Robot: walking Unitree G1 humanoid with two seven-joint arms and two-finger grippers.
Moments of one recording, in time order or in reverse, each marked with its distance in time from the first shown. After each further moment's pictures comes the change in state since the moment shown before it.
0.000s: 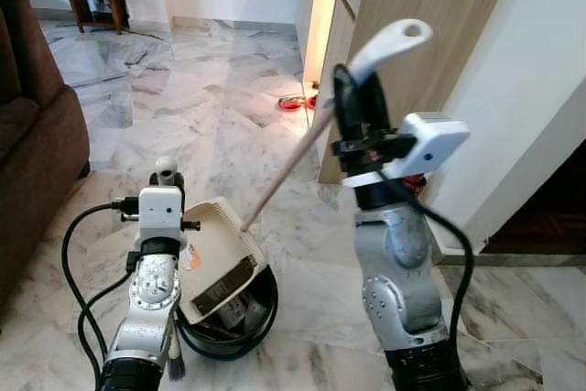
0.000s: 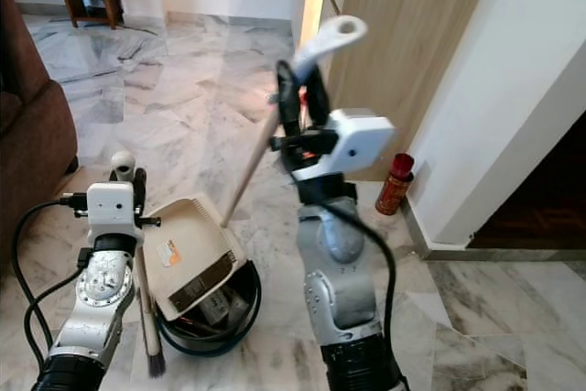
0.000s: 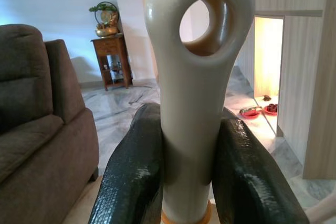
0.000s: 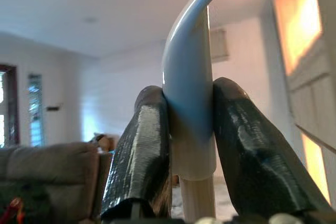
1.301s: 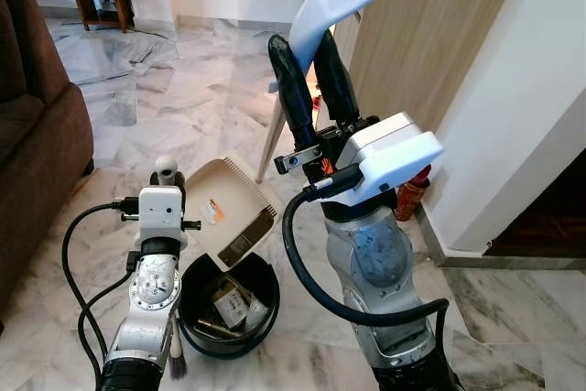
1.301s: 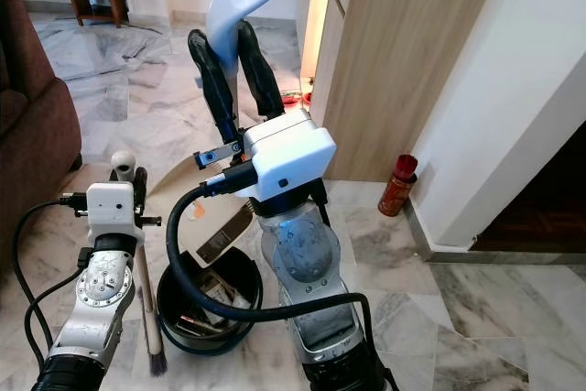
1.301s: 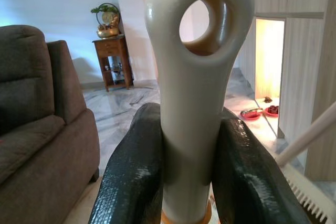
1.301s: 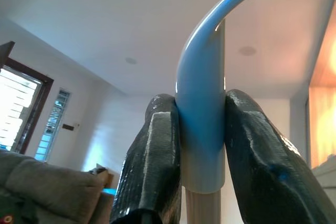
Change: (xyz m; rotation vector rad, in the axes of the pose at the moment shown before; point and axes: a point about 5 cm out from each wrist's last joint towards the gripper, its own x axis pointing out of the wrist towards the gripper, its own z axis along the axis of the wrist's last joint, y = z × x) left arm 0.000 0.000 0.001 -0.002 -0.006 -0.001; right arm 0.005 0.042 0.036 -0.219 -0.208 0.121
